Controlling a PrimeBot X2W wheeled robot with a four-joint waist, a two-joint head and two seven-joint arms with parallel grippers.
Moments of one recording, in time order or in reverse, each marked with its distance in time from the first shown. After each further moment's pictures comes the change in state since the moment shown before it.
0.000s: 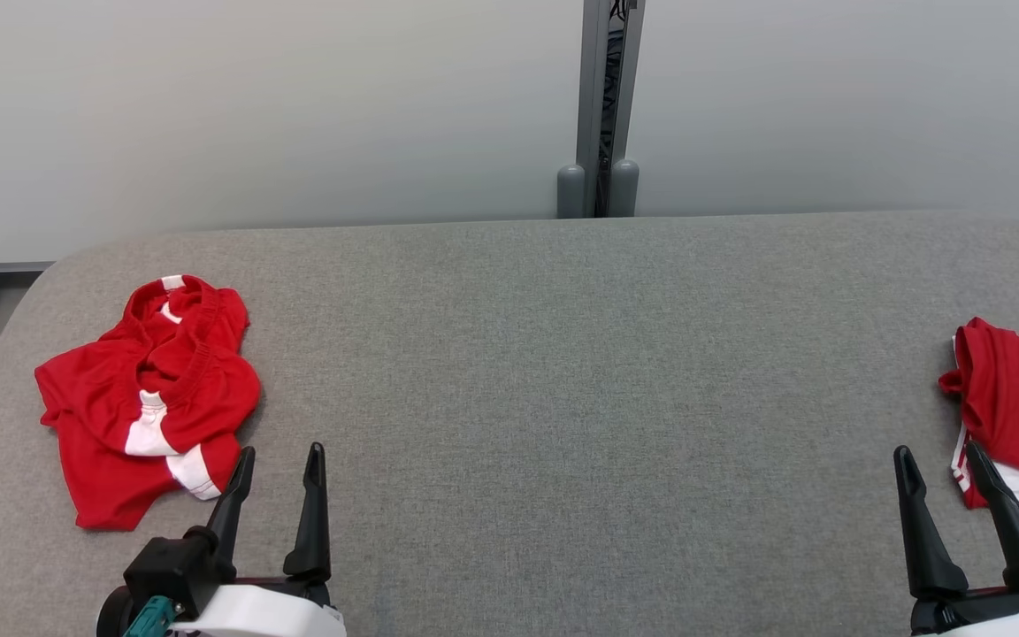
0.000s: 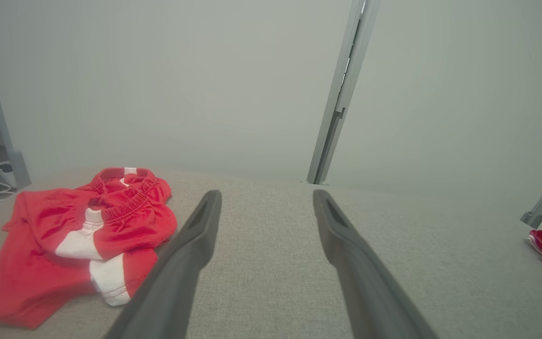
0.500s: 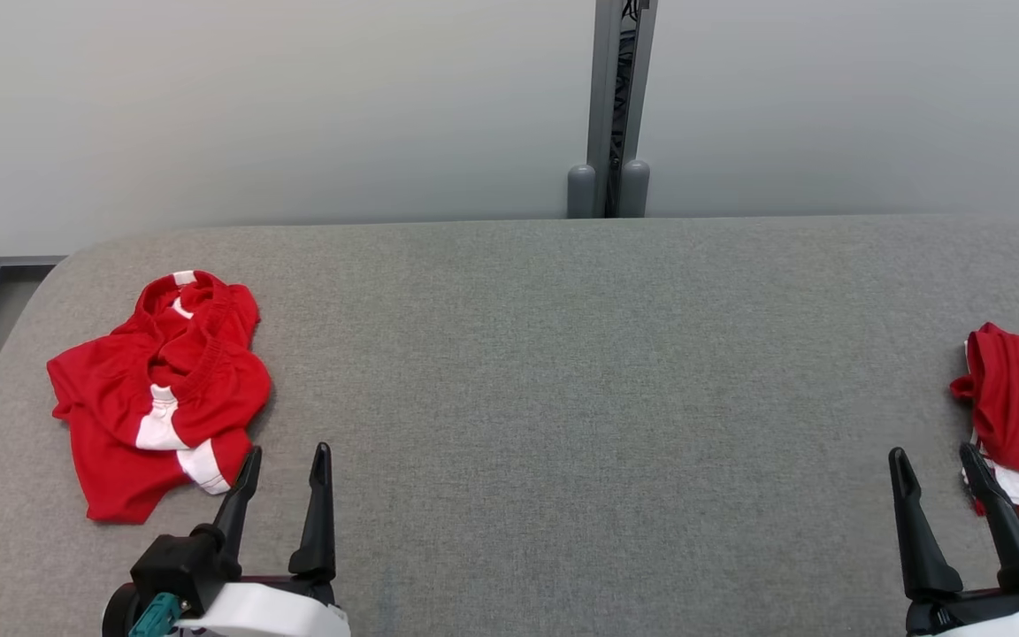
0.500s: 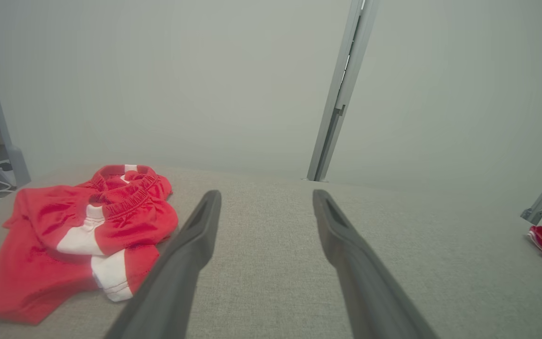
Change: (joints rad) left arm -0.006 -0.014 0.009 0.019 0.022 -0.023 0.000; right arm 0.000 0.005 0.004 0.004 -0.001 0.000 0.000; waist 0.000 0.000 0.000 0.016
